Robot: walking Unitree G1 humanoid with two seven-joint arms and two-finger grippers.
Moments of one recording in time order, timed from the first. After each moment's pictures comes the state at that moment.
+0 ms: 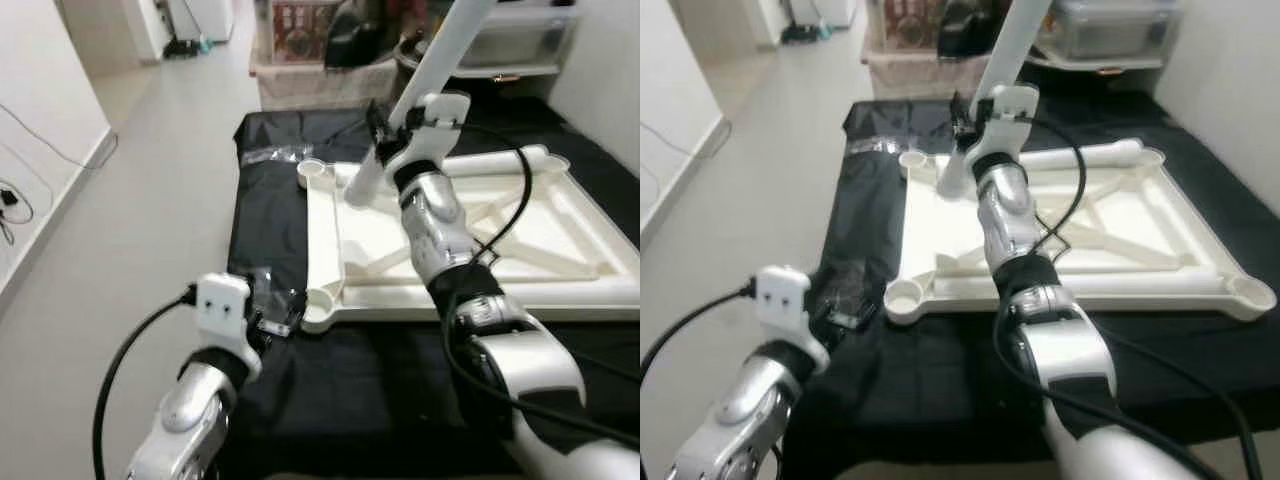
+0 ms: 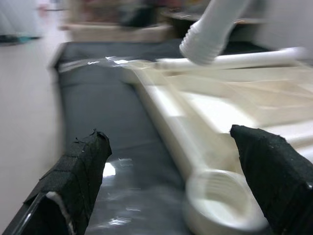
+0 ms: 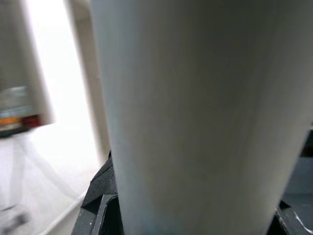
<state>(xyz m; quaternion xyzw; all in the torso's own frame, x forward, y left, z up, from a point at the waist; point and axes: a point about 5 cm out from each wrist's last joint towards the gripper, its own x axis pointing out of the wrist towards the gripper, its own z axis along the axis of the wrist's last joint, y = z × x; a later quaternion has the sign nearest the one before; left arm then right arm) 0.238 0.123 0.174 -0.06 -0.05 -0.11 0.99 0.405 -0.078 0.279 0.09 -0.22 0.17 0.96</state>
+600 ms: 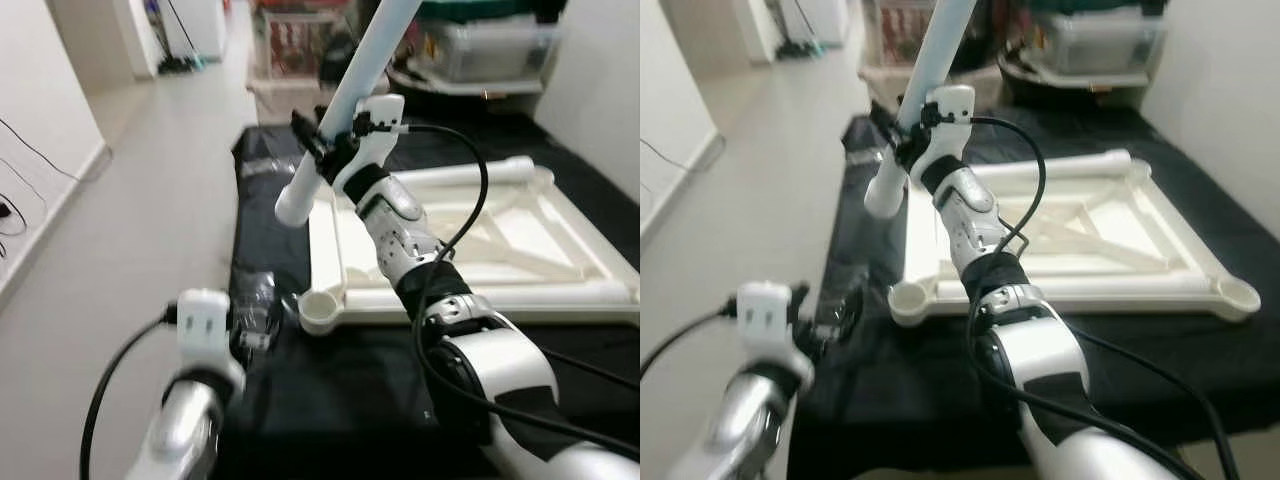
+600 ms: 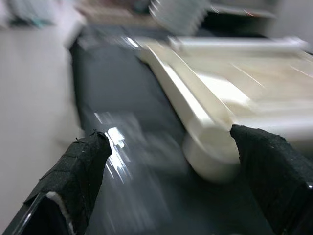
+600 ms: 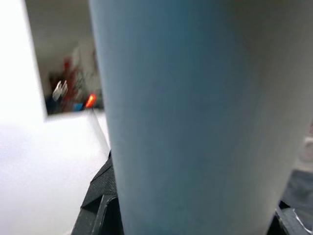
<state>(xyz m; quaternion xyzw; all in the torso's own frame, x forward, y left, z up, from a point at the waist) 0.203 0.116 0.153 -0.08 0.00 -0.15 0.99 0.407 -0.070 0.297 0.08 -0.16 0.38 0.91</state>
